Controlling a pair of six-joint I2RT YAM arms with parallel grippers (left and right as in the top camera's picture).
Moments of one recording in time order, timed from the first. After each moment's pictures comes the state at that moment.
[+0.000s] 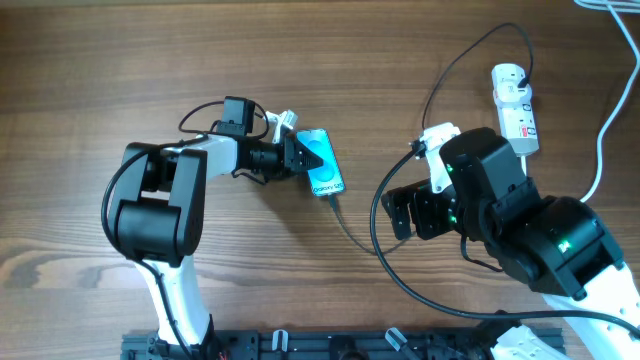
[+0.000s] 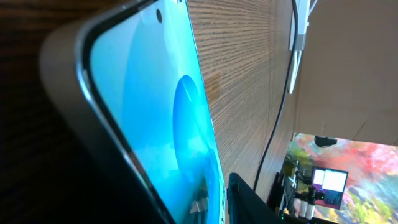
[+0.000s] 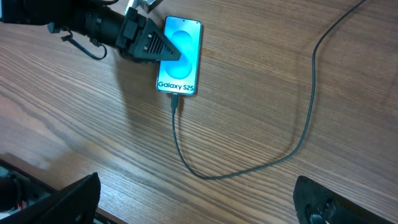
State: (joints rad) left arm -0.17 2.10 1.06 -0.18 1.00 -0.30; right arm 0.59 1.09 1.30 -1.17 -0.02 0.25
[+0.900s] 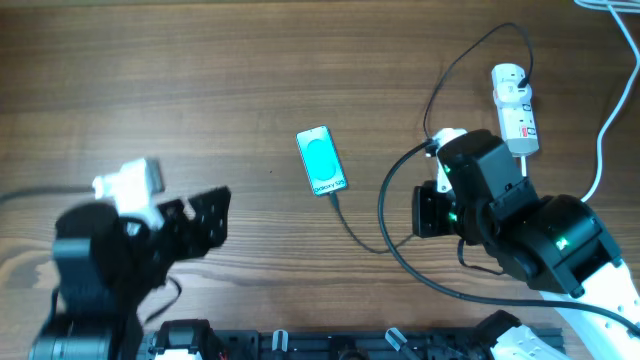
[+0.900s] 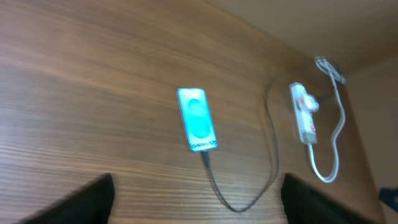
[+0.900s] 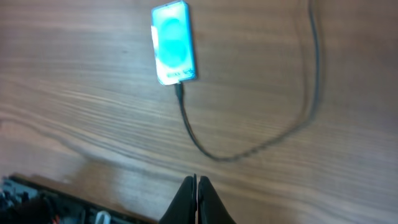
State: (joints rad) left arm 0.01 0.66 1.05 -1.05 0.31 -0.42; right arm 0.58 1.10 1.30 -1.24 0.00 0.50
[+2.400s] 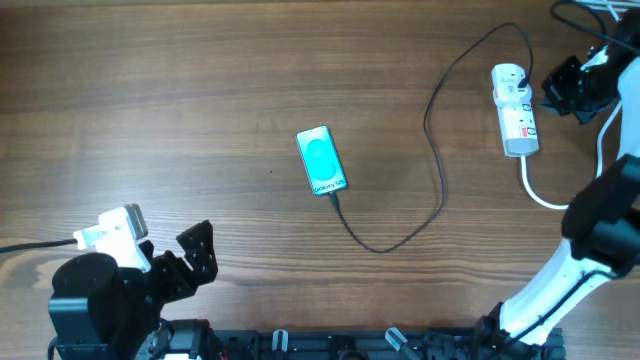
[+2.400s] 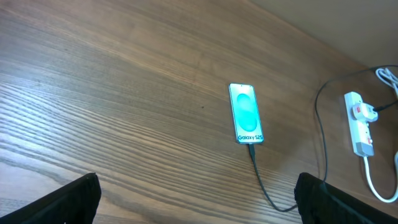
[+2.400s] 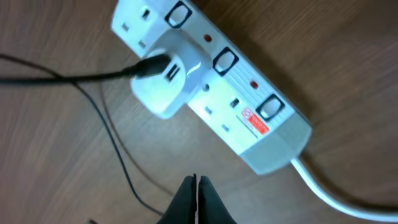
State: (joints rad) left arm 0.01 0.51 1.05 -1.24 0.12 -0.42; right arm -0.39 2.10 1.87 -1.15 -0.30 0.46
